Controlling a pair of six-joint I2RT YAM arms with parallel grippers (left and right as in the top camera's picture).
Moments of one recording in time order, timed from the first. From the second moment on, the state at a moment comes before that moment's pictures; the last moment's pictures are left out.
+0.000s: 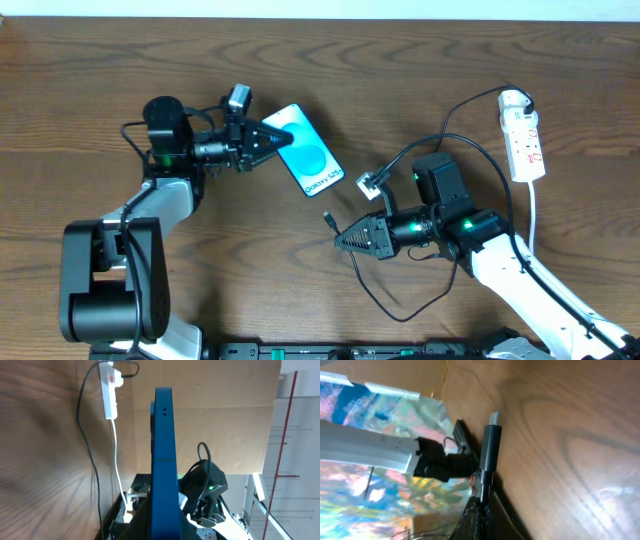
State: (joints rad) left arm 0.04 1.73 0.80 0.78 1.49 -1.35; right arm 0.45 1.29 0.70 -0.33 -1.08 0.38
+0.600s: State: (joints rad) left arm 0.06 1.73 0.80 0.78 1.49 -1.32; right arm 0.24 1.11 0.69 -0.50 -1.15 0.14
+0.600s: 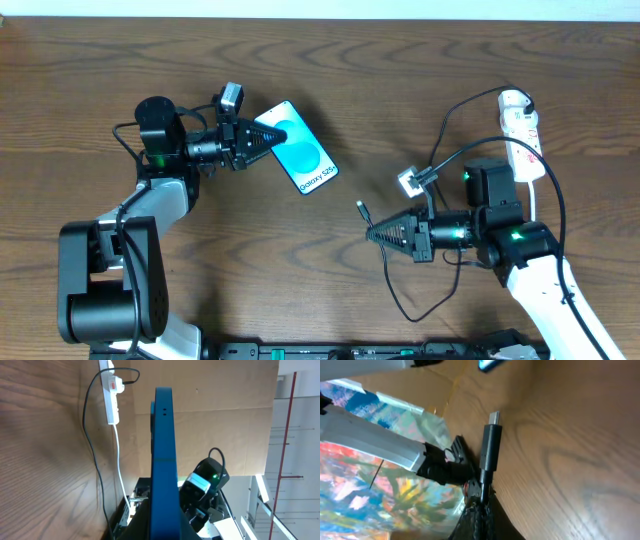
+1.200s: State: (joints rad) left arm 0.04 1.73 0.80 0.78 1.49 -1.32; right arm 0.41 1.21 0.69 -0.14 -1.08 0.40
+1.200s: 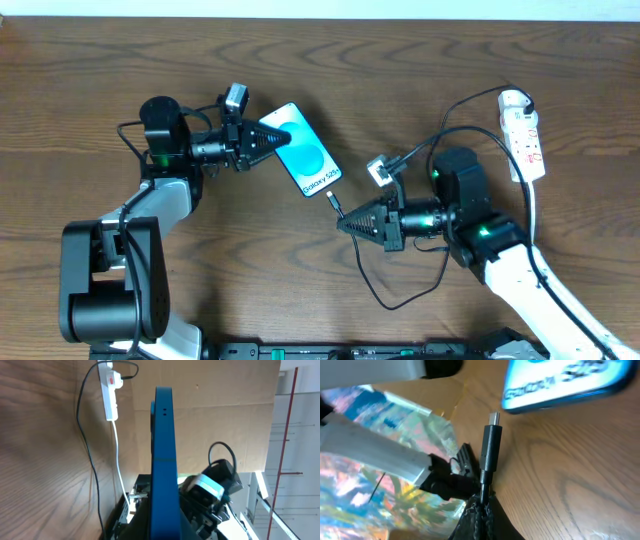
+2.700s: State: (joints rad) left arm 0.04 1.73 0.80 0.78 1.49 -1.32; right arm 0.41 1.32 0.69 -0.05 -1.10 0.47
